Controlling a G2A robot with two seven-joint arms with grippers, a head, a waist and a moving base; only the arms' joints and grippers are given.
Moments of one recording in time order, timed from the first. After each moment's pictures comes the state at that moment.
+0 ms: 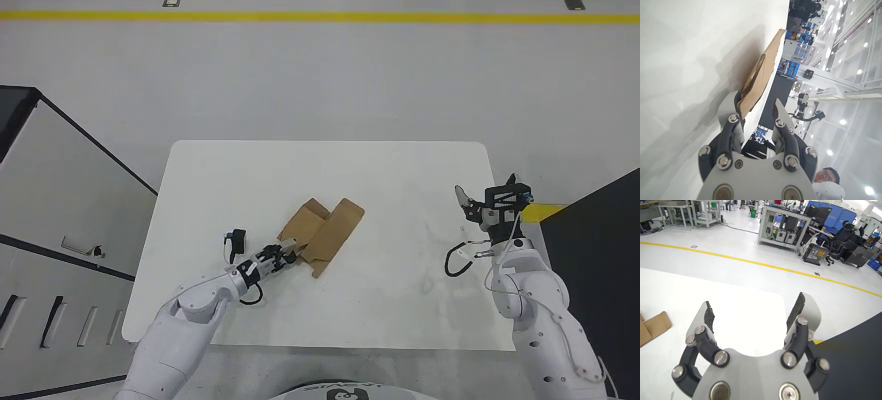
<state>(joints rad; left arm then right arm) 1.54 -1.19 -1.25 -1.36 -0.26 -0.11 -0.63 -1.73 -1.15 1.60 -1.80 -1.33 0.00 0.00</state>
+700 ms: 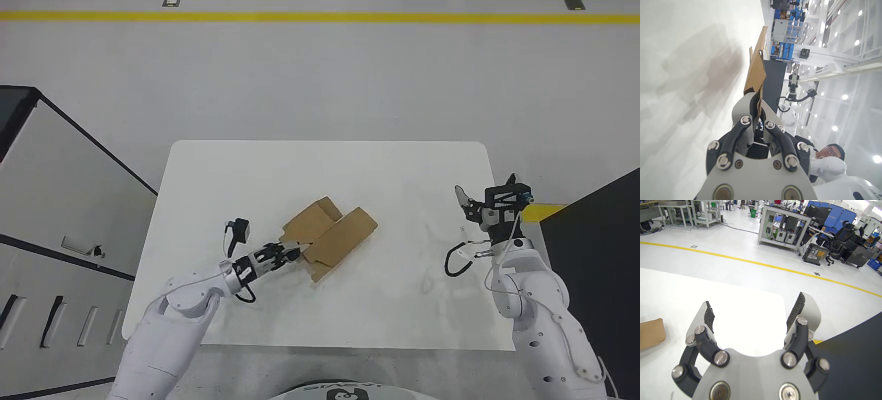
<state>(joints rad) 1.60 -1.16 -1.33 -1.56 -0.21 -0.17 -0.80 -1.73 -1.15 1.60 -1.80 -1.33 0.00 0.00</state>
